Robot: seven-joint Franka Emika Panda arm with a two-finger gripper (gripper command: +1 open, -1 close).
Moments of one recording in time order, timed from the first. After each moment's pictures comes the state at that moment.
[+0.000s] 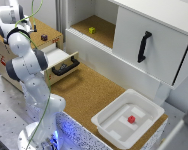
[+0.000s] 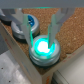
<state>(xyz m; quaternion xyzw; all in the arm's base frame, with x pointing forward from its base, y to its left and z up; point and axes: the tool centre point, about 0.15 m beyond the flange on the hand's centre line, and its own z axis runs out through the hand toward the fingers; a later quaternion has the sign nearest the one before) 0.147 0.441 0.482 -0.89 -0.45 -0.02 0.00</state>
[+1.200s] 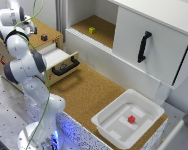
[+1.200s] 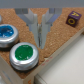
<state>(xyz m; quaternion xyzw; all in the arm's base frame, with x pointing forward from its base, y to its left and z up) 0.169 0.405 0.517 -0.92 -0.38 -0.08 -0.02</state>
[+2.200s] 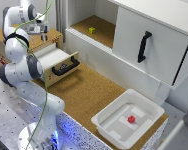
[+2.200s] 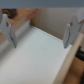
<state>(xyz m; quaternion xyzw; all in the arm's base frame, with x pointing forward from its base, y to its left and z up) 0.268 0.260 0.505 -0.96 -0.25 -0.07 -0.06</state>
